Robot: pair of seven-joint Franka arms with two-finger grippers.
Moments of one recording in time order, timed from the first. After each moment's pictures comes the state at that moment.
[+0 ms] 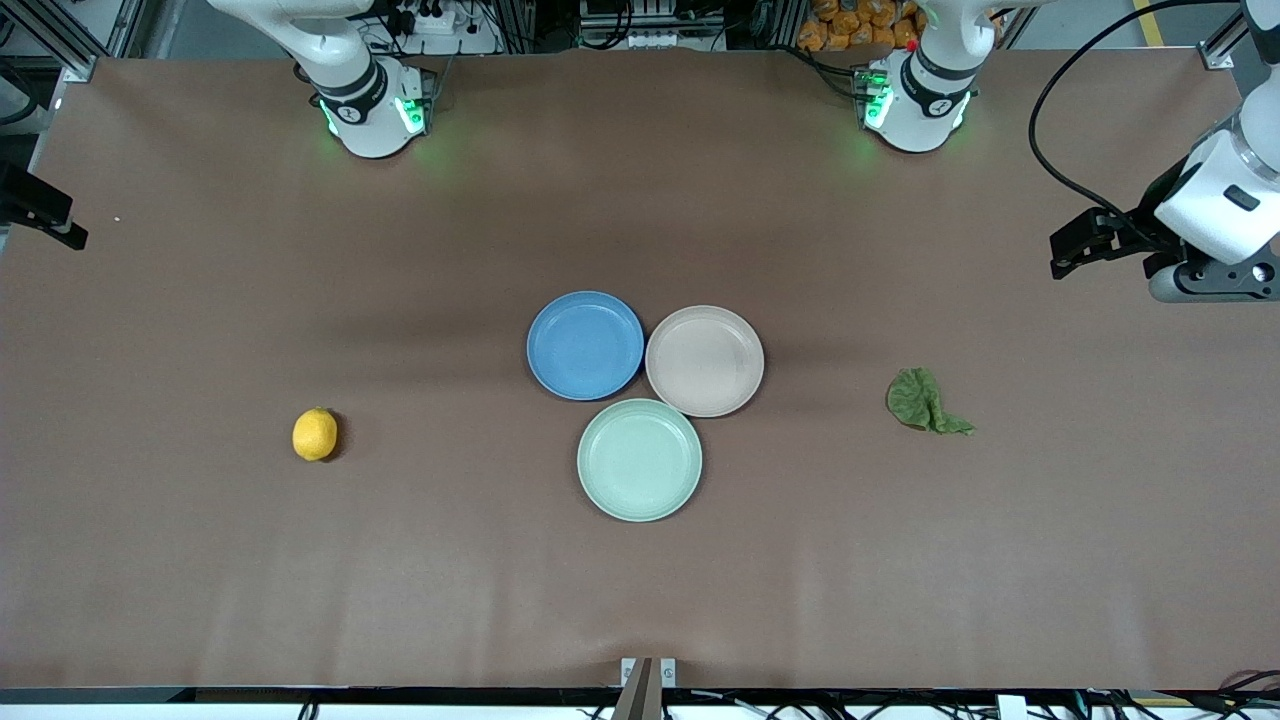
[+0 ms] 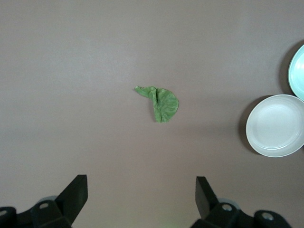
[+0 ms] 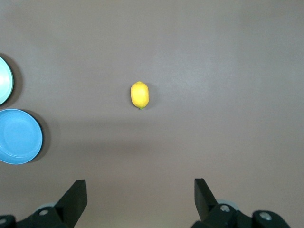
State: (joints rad) left arm 0.04 0.04 -0.17 -1.53 0.03 1.54 -0.11; right arm -0.01 0.00 -0.10 -1.45 0.01 1.47 -0.13
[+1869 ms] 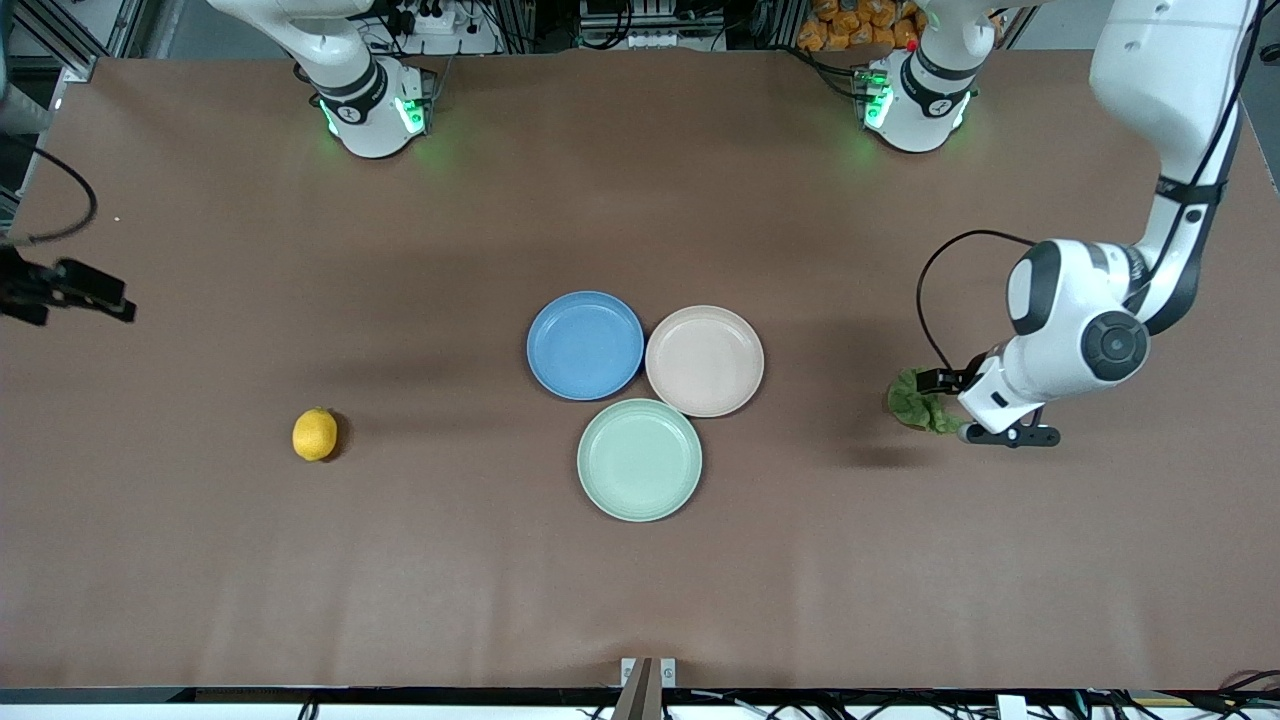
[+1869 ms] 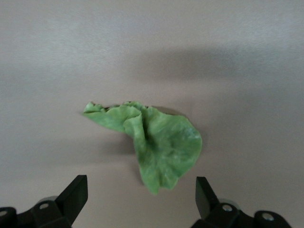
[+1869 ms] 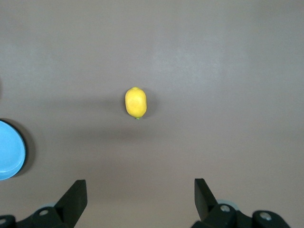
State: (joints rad) left arm 0.06 0.46 -0.17 -1.95 0.04 2.25 -0.07; right arm -0.01 0.18 -0.10 -1.46 0.02 1.59 -0.13
